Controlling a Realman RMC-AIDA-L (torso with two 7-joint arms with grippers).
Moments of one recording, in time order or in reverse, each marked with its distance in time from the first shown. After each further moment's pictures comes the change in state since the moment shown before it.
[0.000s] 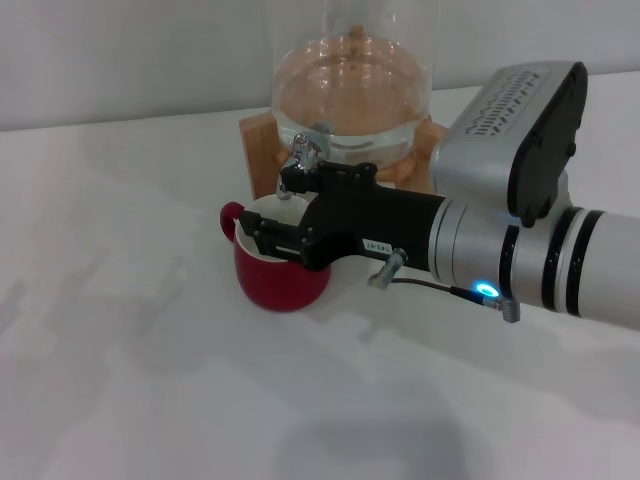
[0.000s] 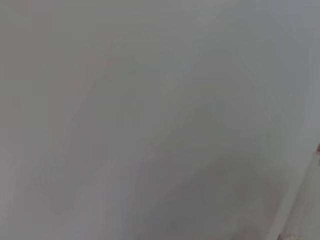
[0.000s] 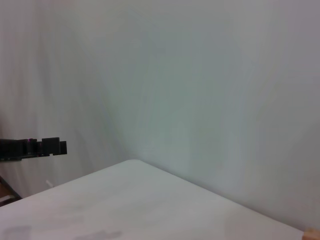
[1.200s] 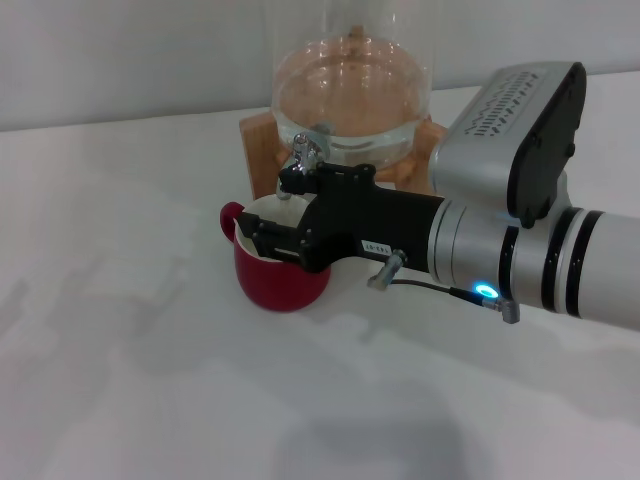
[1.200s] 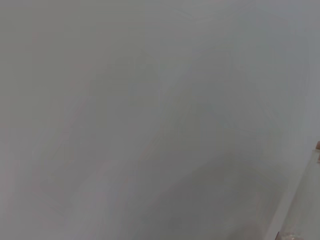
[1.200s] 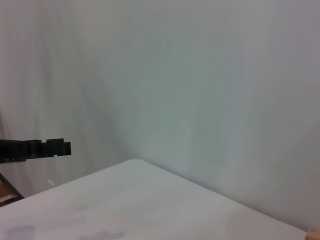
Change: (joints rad) left arm -0.005 0.000 0.000 -0.002 0.007 0.000 -0.001; right arm 0.000 0.000 0.000 -0.002 0.000 0.005 0.000
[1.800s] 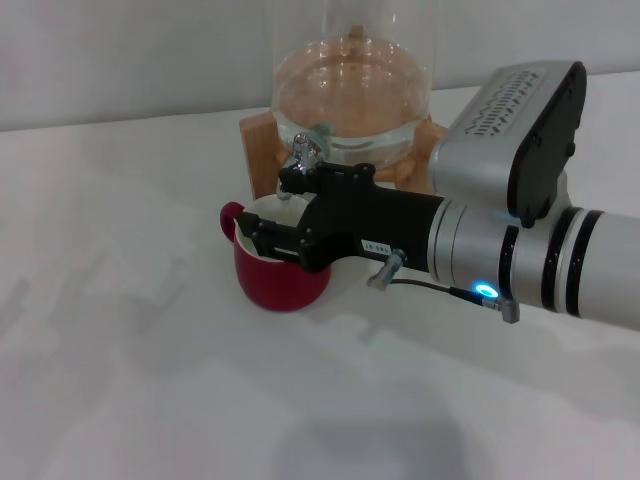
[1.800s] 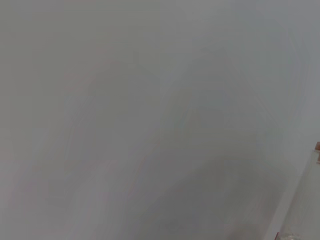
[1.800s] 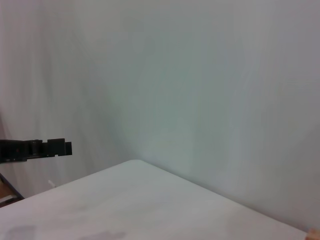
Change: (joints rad) left arm -0.002 0.000 0.000 0.000 0.000 0.000 0.000; right arm 0.000 0.000 0.000 -0.001 0.000 0.000 0.000
